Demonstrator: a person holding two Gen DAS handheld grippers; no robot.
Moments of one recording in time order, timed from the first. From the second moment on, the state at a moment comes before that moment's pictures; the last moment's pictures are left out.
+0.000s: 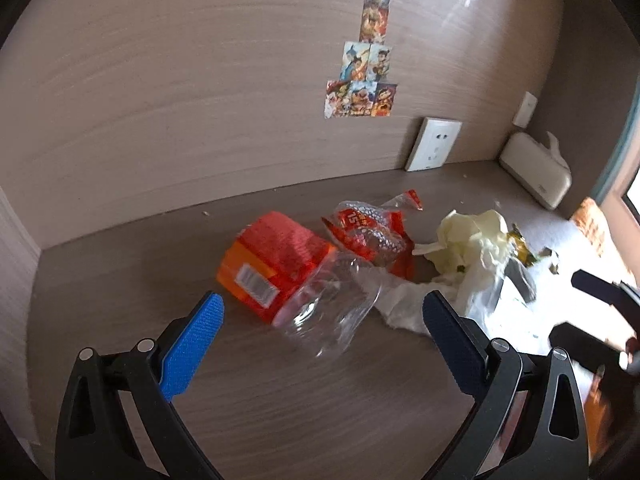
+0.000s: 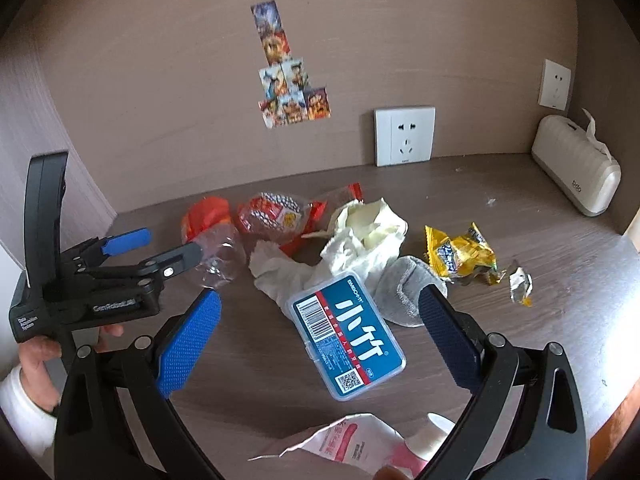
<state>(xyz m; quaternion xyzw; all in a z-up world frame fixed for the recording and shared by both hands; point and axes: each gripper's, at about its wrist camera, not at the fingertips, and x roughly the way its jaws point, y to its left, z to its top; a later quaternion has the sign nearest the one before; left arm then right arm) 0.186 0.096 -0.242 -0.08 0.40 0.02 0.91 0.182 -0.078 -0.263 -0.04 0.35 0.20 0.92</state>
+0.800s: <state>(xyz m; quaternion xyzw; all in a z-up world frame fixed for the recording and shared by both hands) 0.231 0.107 -0.293 -0.17 0.44 0.16 0.87 0.203 -0.078 -0.307 -0.07 0.39 0.20 0.90</state>
